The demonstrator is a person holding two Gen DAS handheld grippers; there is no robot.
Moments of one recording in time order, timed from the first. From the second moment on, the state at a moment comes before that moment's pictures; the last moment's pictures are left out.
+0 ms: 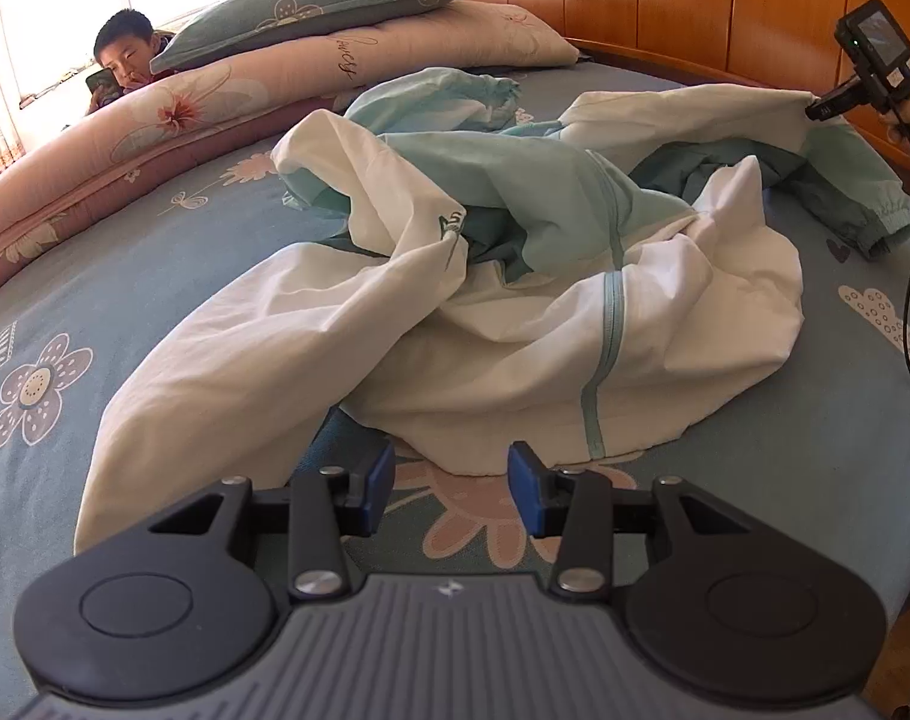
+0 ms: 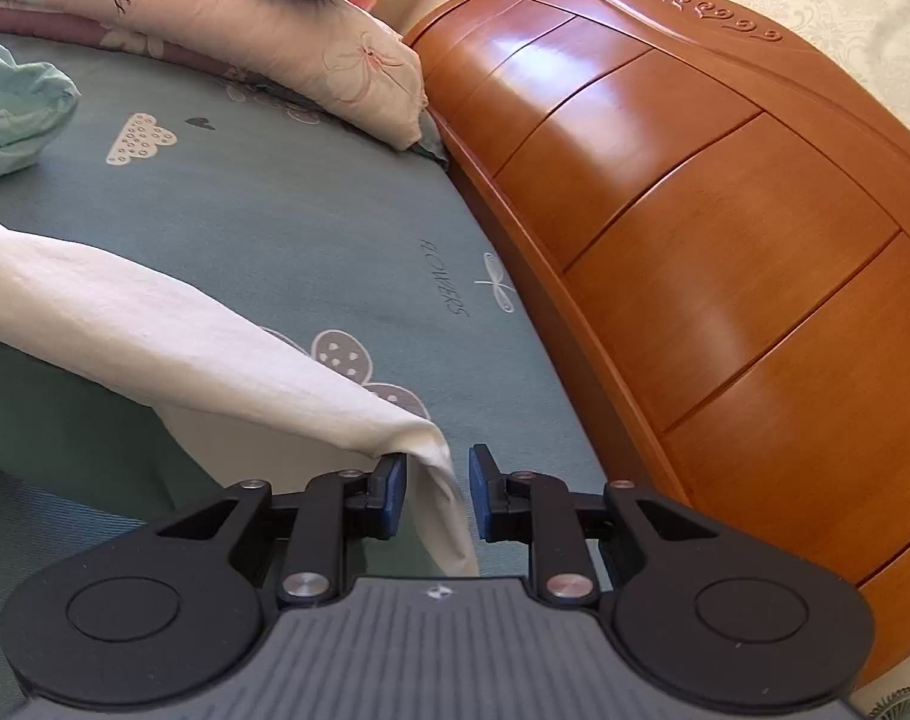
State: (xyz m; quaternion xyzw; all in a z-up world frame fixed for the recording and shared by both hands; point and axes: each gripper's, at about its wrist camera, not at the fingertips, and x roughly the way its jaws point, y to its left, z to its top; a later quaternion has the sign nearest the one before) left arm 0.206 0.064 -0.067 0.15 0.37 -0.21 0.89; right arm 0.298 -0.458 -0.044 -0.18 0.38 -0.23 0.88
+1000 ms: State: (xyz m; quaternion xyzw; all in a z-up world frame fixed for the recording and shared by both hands) left arm 0.285 0.050 -0.089 0.08 0.40 -0.14 0.90; right arm 0.454 -0.510 -0.133 -0.10 0.43 -0.18 0.88
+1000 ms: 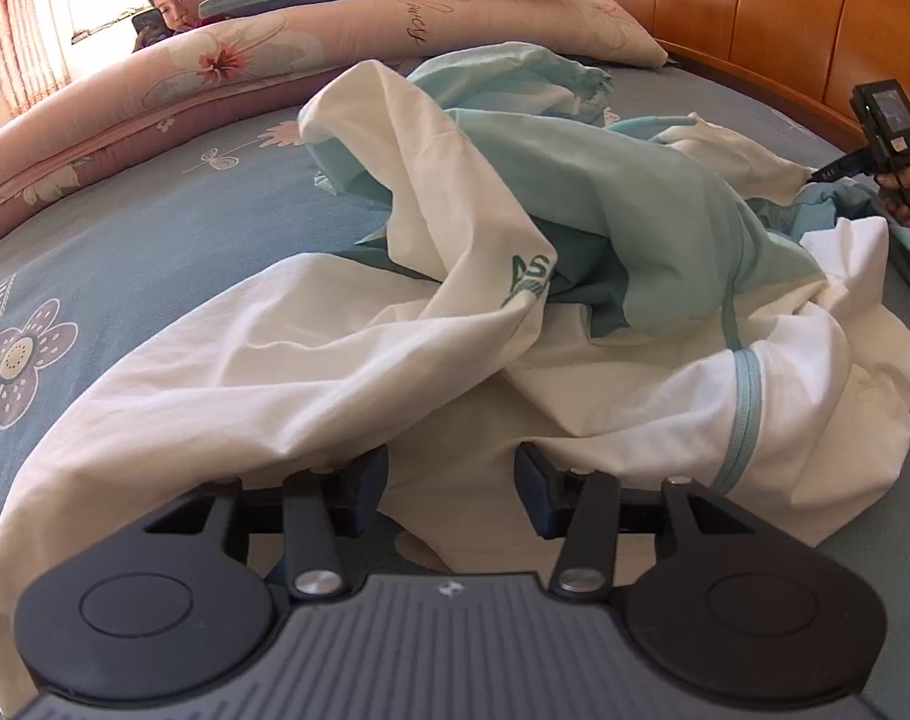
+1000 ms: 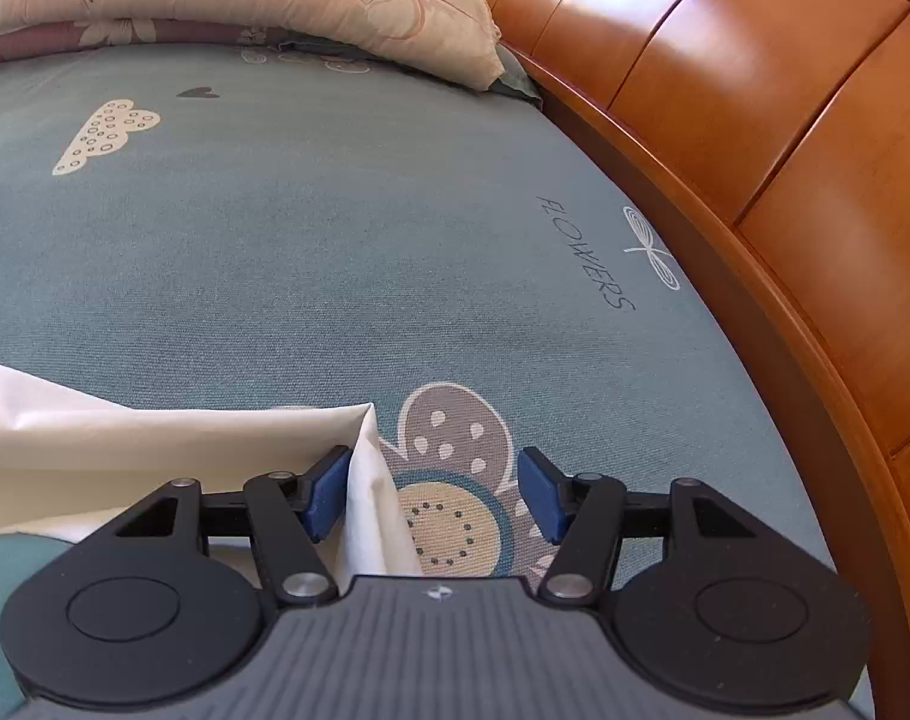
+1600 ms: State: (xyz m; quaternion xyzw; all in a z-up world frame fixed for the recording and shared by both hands) left arm 0.234 0.038 -0.078 0.08 0.39 -0.18 0.90; right arm 0.267 -0.507 -0.037 0.06 0.41 -0.06 0.91
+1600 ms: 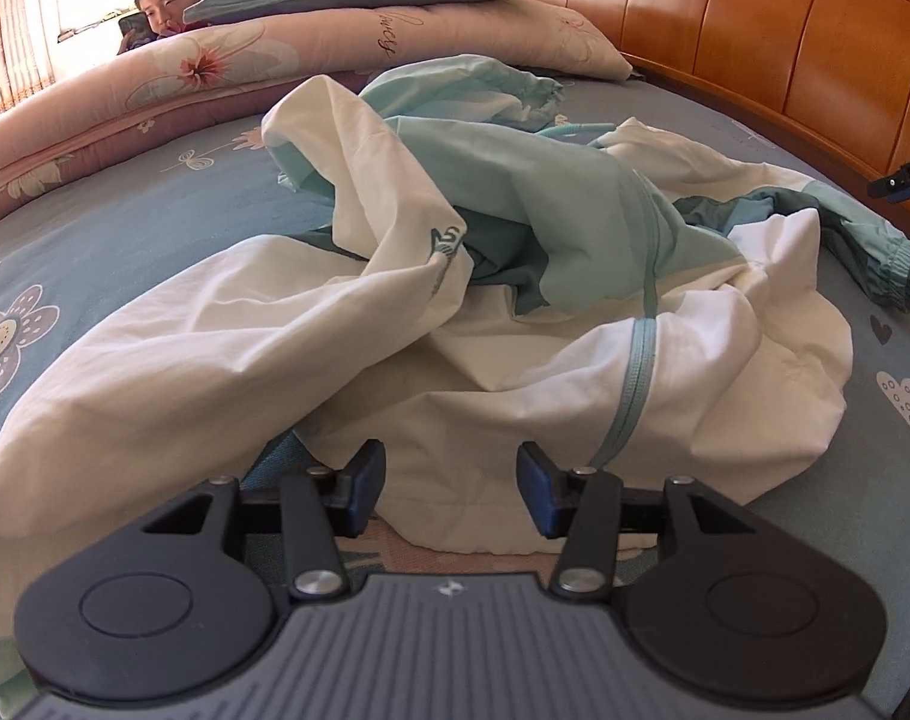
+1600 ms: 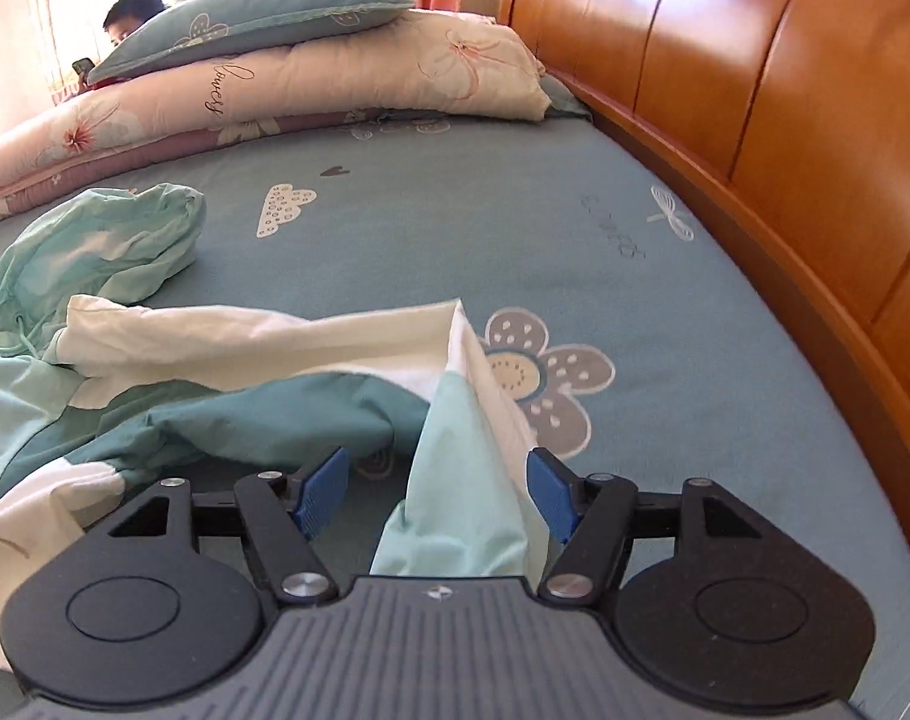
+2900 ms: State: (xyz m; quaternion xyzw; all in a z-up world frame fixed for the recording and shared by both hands) left arm 0.215 0.022 -0.082 0.10 0.41 -0.19 0.89; right arm 0.279 -0.593 -0.054 0.12 0.29 -0.33 0.89
